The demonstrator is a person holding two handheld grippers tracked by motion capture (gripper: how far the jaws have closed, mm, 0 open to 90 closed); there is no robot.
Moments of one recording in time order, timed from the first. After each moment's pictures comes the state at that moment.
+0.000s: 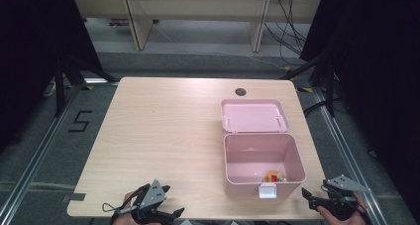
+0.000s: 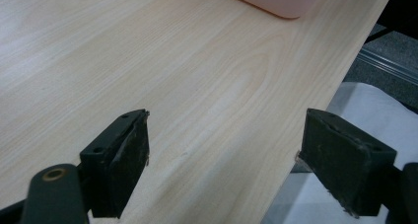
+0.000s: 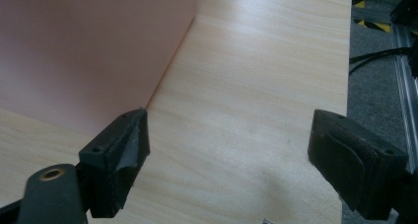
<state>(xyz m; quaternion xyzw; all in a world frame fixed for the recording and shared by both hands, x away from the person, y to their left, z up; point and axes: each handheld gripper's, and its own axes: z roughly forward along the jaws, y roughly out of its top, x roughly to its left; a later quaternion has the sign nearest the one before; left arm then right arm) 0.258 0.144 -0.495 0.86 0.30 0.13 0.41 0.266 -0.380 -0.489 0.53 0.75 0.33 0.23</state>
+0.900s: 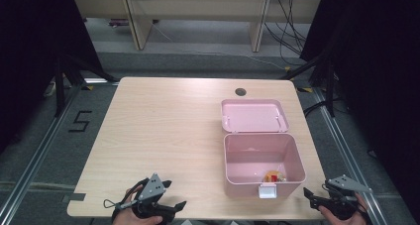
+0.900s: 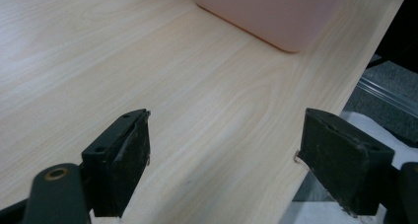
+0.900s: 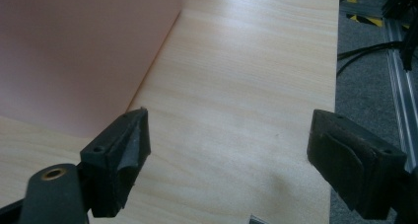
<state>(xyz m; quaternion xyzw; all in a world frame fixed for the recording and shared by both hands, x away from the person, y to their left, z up) 0.267 0.140 -0.487 0.82 0.33 0.11 0.45 0.267 -0.385 -0.491 0.55 0.74 0.32 0.23</state>
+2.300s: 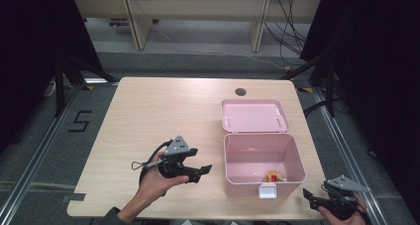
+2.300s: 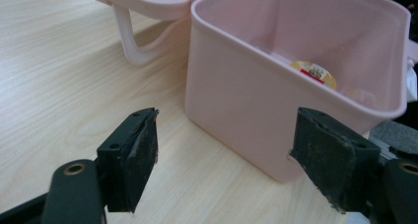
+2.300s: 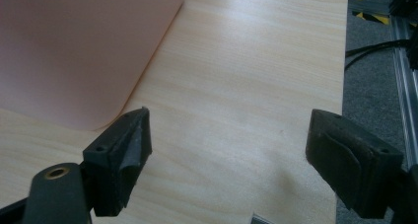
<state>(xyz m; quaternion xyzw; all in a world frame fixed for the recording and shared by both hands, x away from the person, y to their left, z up) 0.346 0.080 -0.427 0.80 0.32 0.08 0.49 0.267 -0.386 -0.495 0.54 0.74 0.32 0.22</state>
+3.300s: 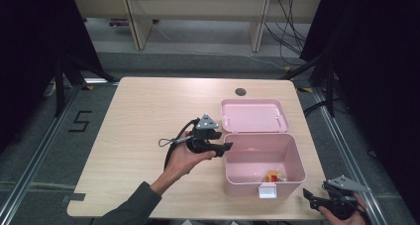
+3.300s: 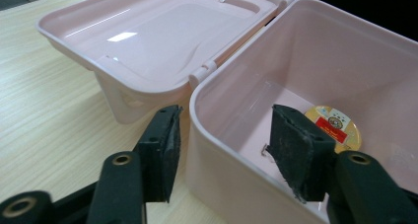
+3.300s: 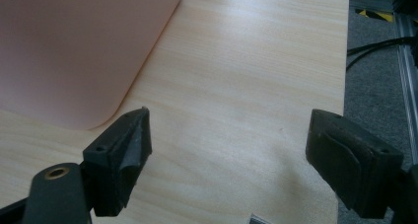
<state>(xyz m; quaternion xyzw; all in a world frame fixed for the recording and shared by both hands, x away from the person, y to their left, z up) 0.398 0.015 -0.408 0.82 0.32 0.09 0.47 0.269 -0.388 -0.499 0.55 0.74 0.32 0.21</state>
